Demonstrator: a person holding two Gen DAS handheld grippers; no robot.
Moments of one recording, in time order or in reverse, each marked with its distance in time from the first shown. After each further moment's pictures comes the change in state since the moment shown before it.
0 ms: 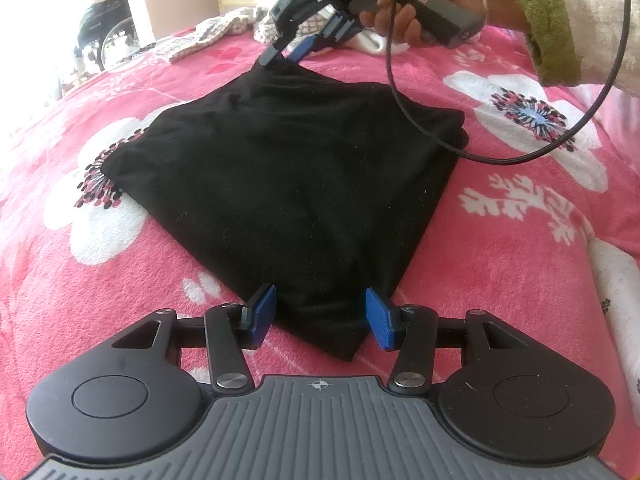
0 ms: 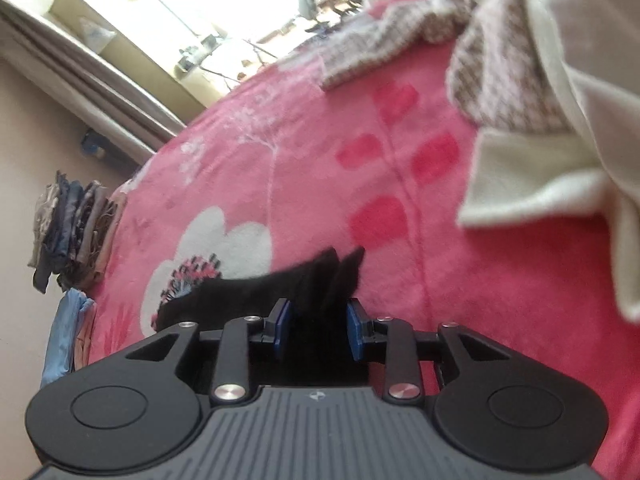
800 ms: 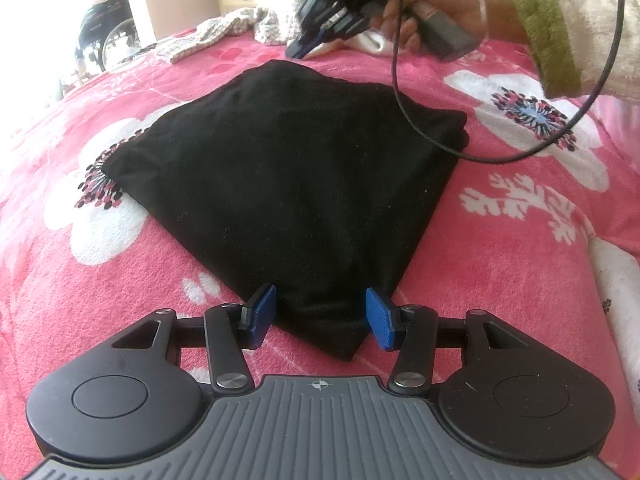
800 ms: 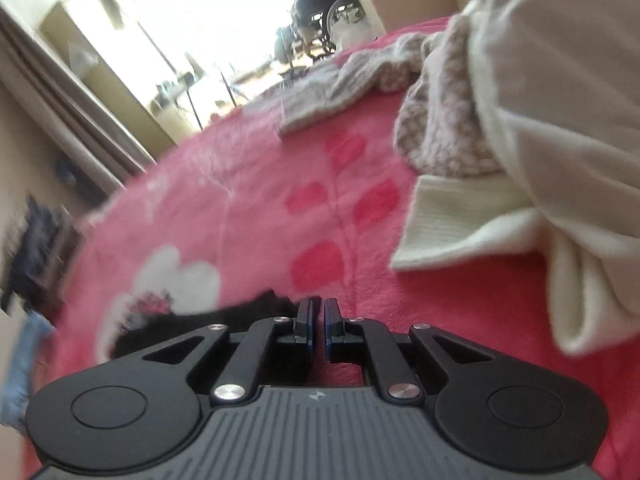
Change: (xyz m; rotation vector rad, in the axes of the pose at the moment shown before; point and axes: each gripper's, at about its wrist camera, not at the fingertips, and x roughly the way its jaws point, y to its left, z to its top) left arm 0.000 0.000 -0.001 0.001 -0.005 0.004; right arm -0.020 -0.024 0.001 0.005 -0.140 -0.087
